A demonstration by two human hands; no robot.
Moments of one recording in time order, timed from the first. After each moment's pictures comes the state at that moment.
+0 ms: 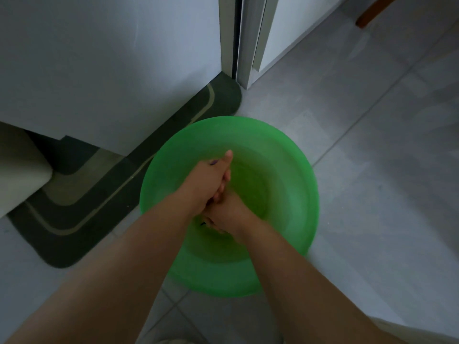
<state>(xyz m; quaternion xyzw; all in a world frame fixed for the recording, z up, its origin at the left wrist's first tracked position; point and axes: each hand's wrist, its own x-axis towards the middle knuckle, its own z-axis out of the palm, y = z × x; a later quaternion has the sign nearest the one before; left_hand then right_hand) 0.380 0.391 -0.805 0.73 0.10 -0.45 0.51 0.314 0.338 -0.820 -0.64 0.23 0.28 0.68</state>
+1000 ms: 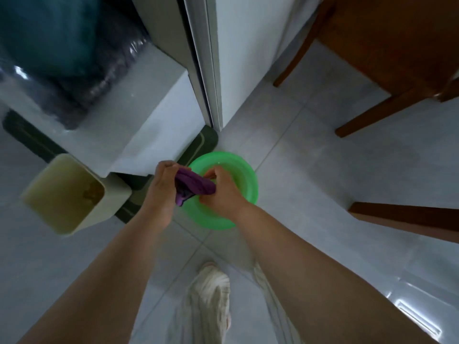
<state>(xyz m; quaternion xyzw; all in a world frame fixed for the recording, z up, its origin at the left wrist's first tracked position) 0.364 0.423 -0.404 0.76 0.15 -0.30 0.55 0.297 0.313 -0.425 -0.74 0.26 0.15 0.61</state>
